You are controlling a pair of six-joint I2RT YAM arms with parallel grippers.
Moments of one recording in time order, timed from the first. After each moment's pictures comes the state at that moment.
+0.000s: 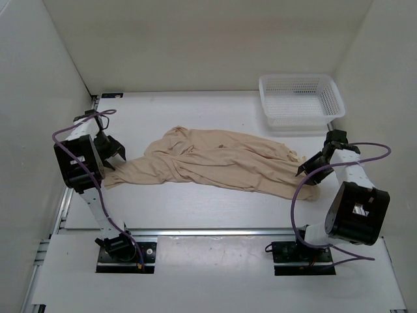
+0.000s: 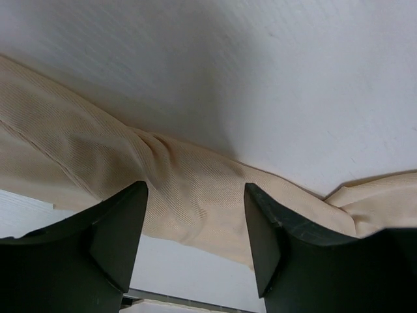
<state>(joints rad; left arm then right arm) 0.30 2.05 1.55 -1.00 0.02 -0.51 -0.25 1.42 0.94 -0.84 -0.13 0.67</state>
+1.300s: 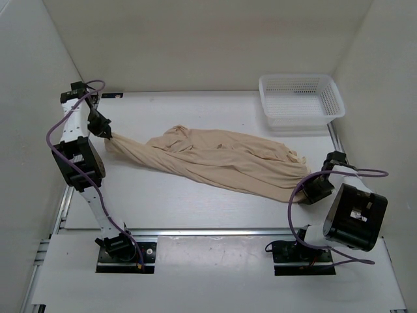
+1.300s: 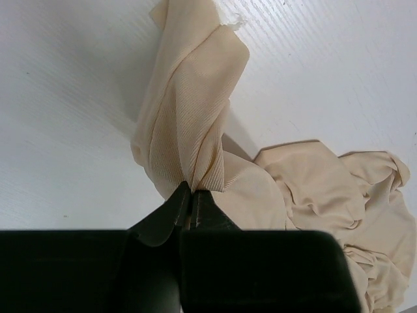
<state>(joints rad) 0.31 2.08 1.96 -1.16 0.02 -0.53 -0.35 1.38 0.69 -0.77 -0.17 0.72</state>
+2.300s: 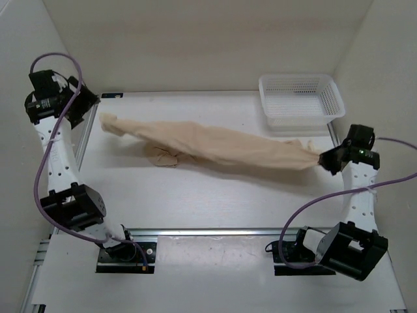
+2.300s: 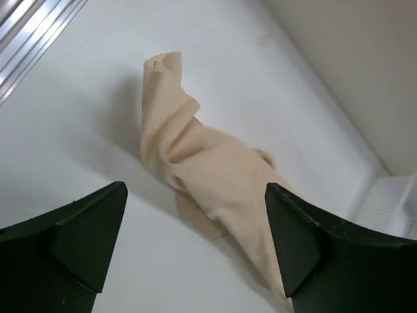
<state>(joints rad) 0.36 1.61 1.87 -0.92 0.18 -0.51 -0.34 1.15 1.09 -0.85 -0.04 0.80</state>
